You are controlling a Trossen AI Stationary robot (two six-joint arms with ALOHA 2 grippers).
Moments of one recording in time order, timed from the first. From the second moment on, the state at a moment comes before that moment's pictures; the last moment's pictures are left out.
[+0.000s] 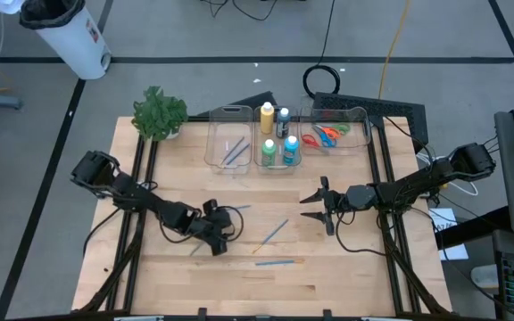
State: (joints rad) left arm -0.40 1.63 0.67 0.03 -0.35 -0.56; right arm 0.22 1.14 0.21 0.69 0.16 0.07
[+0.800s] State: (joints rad) left arm -0.30 1.63 0.82 -0.74 -0.37 -0.67; right arm 0.22 1.14 0.21 0.68 0.16 0.07
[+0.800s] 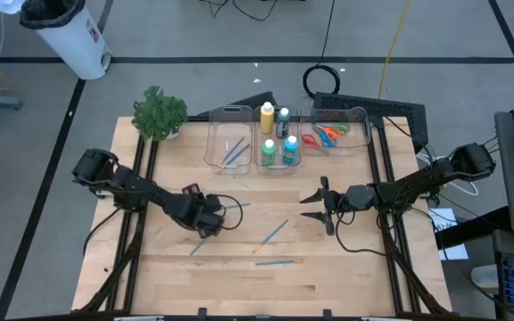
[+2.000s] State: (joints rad) left arm -0.13 1.63 0.76 -0.66 -0.07 -0.44; right arm 0.22 1.14 0.21 0.68 0.16 0.07
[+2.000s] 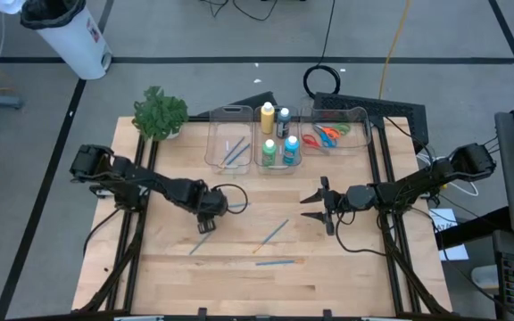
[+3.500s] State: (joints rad) left arm -0.11 1.63 0.76 -0.57 -0.11 -0.40; right arm 0.22 1.14 0.21 0.68 0.16 0.09
